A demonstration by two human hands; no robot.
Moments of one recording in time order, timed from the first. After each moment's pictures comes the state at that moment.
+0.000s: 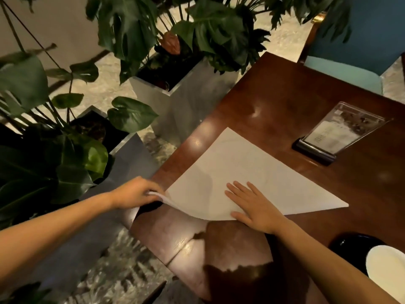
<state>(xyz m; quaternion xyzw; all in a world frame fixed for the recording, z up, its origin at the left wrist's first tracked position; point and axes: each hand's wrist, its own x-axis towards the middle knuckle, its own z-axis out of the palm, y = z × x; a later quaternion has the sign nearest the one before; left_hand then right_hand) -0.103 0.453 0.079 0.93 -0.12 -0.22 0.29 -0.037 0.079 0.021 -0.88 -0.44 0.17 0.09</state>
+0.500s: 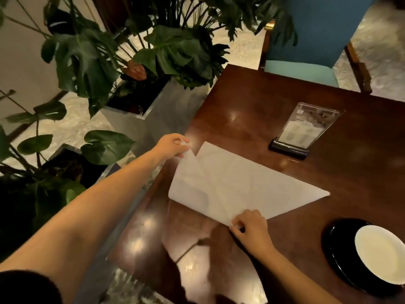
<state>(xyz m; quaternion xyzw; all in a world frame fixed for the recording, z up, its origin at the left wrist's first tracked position) 0.087 0.367 0.100 0.83 0.08 -0.15 0.53 -0.090 0.094 0.021 -0.96 -0.07 0.10 0.27</state>
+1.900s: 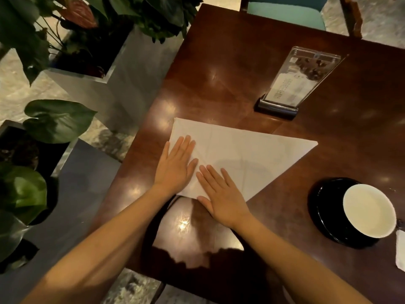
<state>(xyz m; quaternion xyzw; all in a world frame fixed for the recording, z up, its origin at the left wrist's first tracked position) -0.011 0.295 -0.010 0.99 -0.15 -0.04 0.07 -0.084 0.119 0.003 -0.96 -0.25 0.10 0.09</state>
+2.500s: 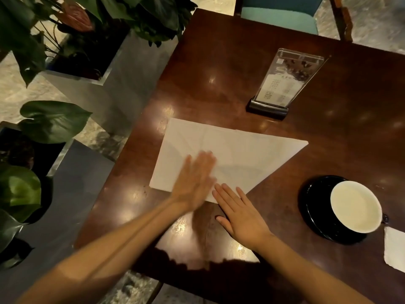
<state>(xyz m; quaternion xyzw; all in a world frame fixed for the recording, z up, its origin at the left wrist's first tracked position) -0.050 0.237 0.008 0.97 -0.24 -0.05 0.07 -0.133 0.059 0.007 -0.96 -0.25 0.12 0.05</state>
